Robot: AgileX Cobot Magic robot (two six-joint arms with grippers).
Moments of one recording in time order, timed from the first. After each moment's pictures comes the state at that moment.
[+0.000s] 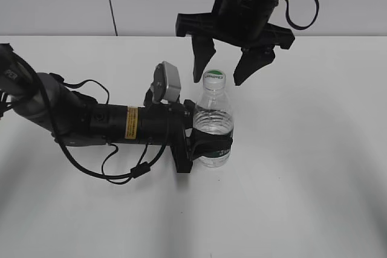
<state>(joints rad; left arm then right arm) -0.44 2.29 -1.08 1.21 -1.12 -0.55 0.61 1.96 -1.72 0.20 1.22 0.31</state>
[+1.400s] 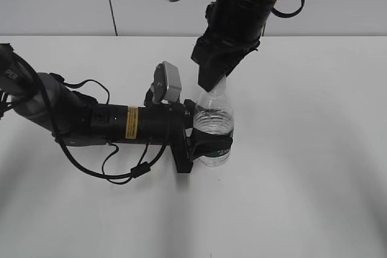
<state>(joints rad) -0.44 2.29 -1.08 1.21 -1.12 -0.54 0.61 1.96 -1.72 0.20 1.22 -0.48</state>
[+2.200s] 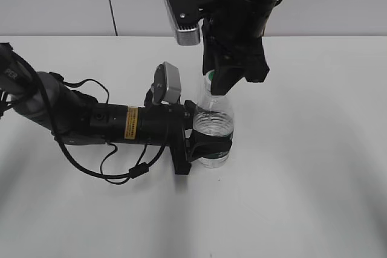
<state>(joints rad) -0.44 2.29 -1.09 1.24 -1.12 -0.54 0.62 1.96 -1.72 0.20 1.23 -1.40</state>
